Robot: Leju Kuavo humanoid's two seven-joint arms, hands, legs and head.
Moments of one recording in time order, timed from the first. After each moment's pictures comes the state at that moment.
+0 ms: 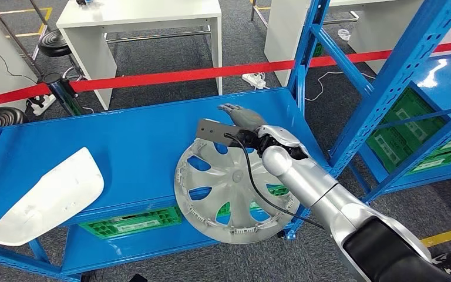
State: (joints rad) left arm -0.13 0.00 -0.21 -0.22 -0.41 0.03 0.06; right arm -0.77 -0.11 0.68 -0.86 0.62 0.11 0.11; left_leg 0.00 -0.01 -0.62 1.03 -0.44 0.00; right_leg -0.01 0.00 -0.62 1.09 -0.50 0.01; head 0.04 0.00
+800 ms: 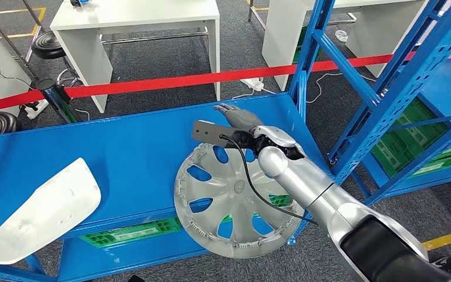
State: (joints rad) left arm -0.12 0.00 -0.21 -0.22 -0.40 0.04 0.04; right arm -0.77 -0.11 0.69 -0.86 0.62 0.11 0.11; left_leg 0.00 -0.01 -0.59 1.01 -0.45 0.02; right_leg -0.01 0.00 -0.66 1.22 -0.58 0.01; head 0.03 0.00
